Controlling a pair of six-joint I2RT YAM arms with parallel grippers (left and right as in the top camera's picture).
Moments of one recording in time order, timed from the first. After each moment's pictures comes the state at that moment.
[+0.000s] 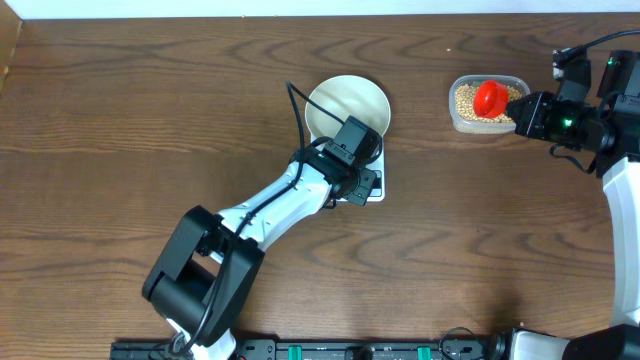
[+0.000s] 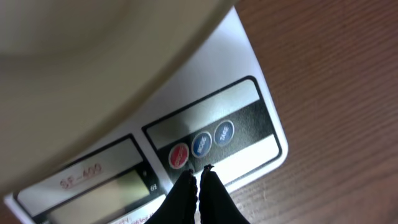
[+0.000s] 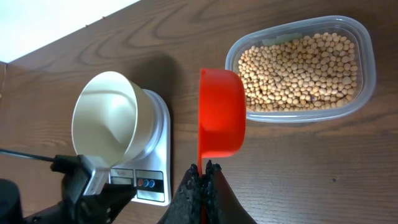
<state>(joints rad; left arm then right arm) -0.65 1.84 1.17 -0.48 0.07 -0.19 -0.20 1.46 1.35 -0.80 -0.52 0.12</state>
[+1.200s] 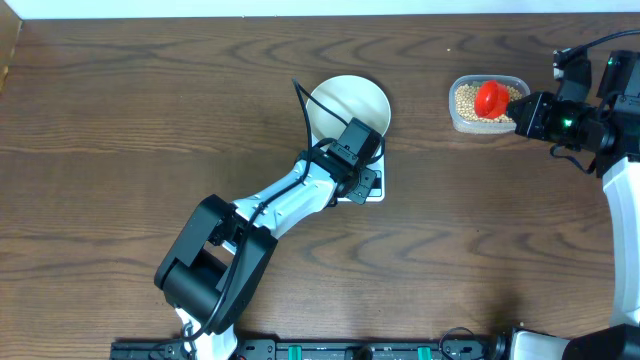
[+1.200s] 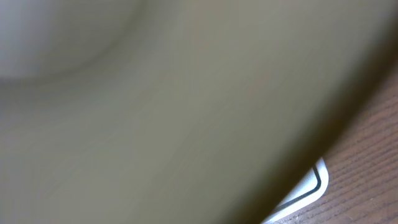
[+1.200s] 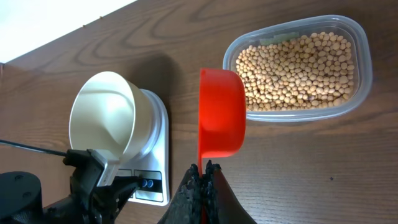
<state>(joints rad) -0.65 1.91 1.17 -0.43 0.01 -0.17 -0.20 1.46 1.35 -0.81 -0.51 0.12</state>
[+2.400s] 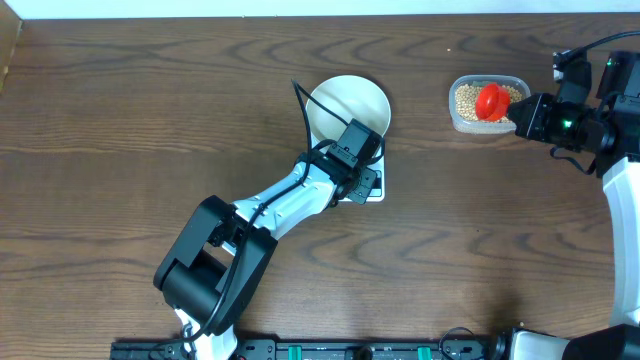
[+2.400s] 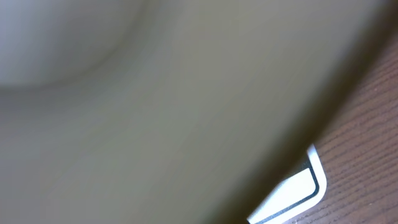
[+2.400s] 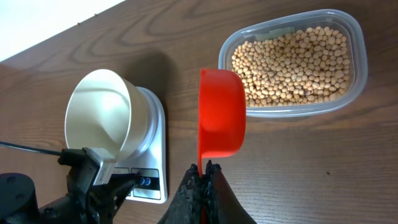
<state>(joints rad) -0.65 1.90 1.15 -0.39 0.01 -0.17 -0.20 1.46 1.35 -0.82 -0.50 0.12</state>
